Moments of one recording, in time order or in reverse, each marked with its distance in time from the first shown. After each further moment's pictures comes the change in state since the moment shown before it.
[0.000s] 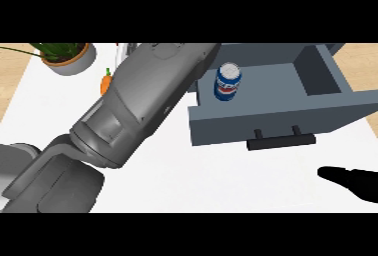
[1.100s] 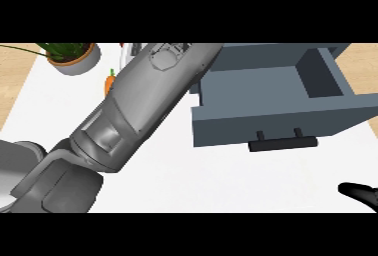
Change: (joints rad) left arm 0.071 0.000 0.026 -0.142 -0.160 -0.134 0.135; right arm 0.097 0.127 -0.097 -0.059 -0.223 -0.066 0.112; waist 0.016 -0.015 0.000
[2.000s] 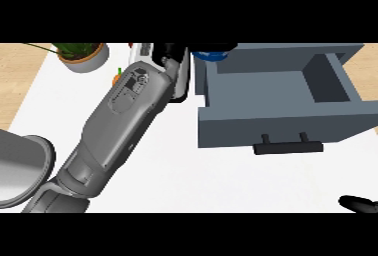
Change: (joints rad) left arm 0.420 0.031 0.098 -0.437 -0.165 -0.098 0.059; right arm 0.093 0.033 -0.008 -0.023 -0.001 0.019 -0.049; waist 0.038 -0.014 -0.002
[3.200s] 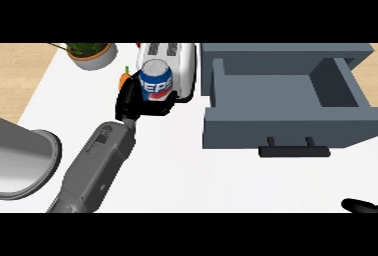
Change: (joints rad) left arm 0.456 0.060 0.047 0.077 0.086 -0.237 -0.510; right arm 0.042 0.009 -0.017 0.006 -0.008 0.006 -0.034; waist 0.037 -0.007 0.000
